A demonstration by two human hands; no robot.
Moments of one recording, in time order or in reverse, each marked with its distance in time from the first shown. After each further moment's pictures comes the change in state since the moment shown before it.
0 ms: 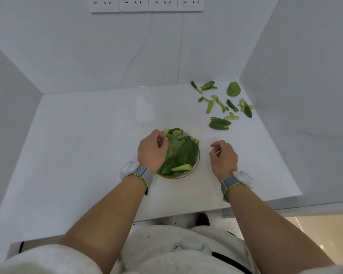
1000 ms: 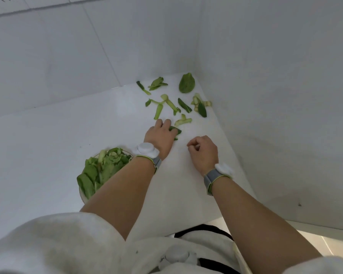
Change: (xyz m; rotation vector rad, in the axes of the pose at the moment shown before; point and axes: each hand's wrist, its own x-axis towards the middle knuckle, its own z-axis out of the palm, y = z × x) left_hand 0.091 0.116 0.193 0.907 -0.428 0.630; right_hand 0.113 0.082 -0.057 0.048 -0.131 0.101
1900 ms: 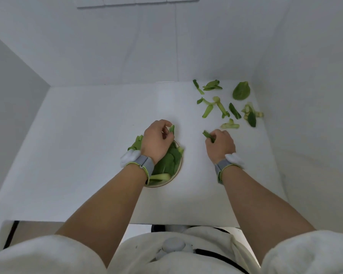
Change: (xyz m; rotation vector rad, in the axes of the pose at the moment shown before) left_hand -0.129 -0.065 -0.027 -0.822 0.418 -0.634; right_hand 0.017 -0.041 0.064 -0.261 -0.102 -0.161
